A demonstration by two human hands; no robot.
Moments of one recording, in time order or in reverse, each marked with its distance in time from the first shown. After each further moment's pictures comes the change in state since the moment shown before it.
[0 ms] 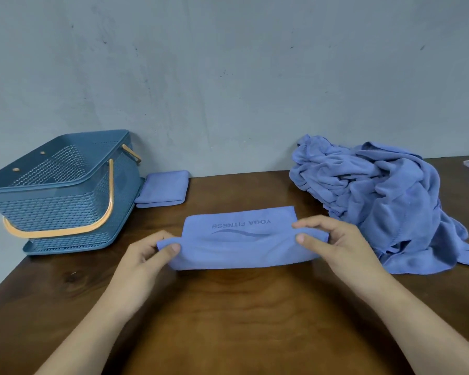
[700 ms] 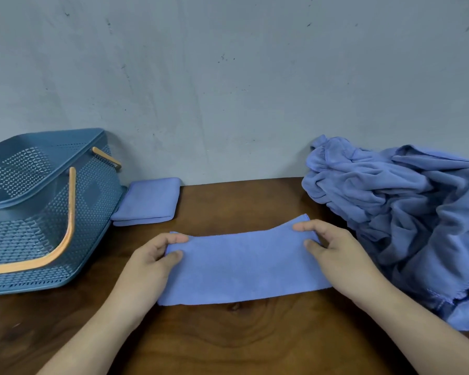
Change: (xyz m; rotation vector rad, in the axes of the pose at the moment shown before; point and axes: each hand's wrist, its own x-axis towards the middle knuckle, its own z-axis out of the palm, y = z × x) left_hand 0.108 -0.064 0.010 0.142 0.132 -0.222; right_hand 0.105 0.075 0.024 -0.315 0.062 0.139
